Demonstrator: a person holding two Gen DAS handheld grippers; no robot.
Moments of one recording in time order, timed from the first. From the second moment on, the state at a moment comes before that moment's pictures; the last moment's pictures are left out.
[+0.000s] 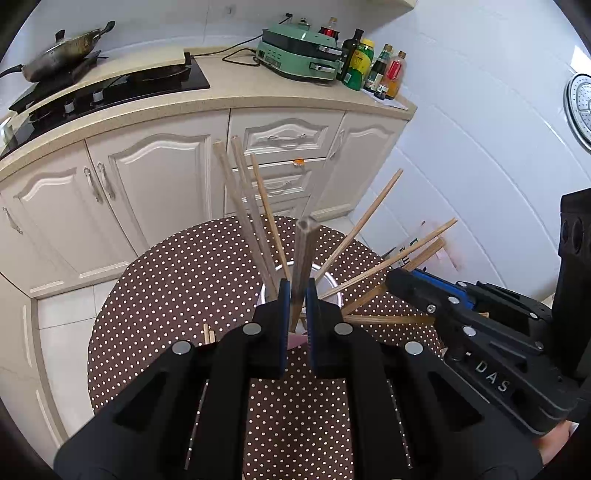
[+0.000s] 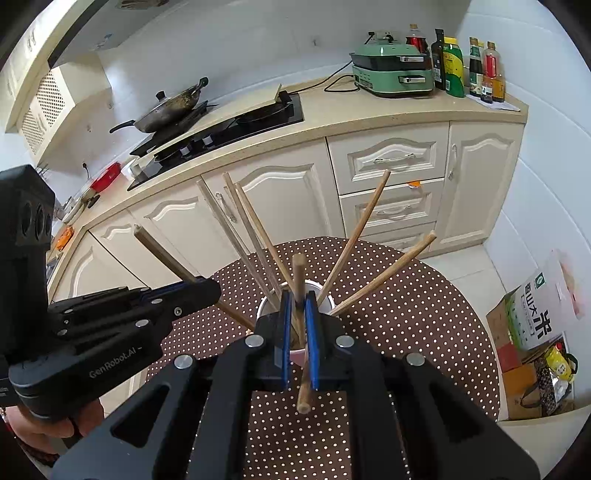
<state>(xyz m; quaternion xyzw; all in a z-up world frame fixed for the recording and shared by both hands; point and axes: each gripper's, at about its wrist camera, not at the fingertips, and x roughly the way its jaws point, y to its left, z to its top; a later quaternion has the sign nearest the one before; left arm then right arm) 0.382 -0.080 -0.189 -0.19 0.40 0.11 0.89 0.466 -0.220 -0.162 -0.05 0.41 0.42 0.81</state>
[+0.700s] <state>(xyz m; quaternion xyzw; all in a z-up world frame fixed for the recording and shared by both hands) 0.338 -0.051 -0.174 -0.18 0.37 0.10 0.90 0.427 -0.233 -0.135 -0.02 0.37 0.37 0.85</state>
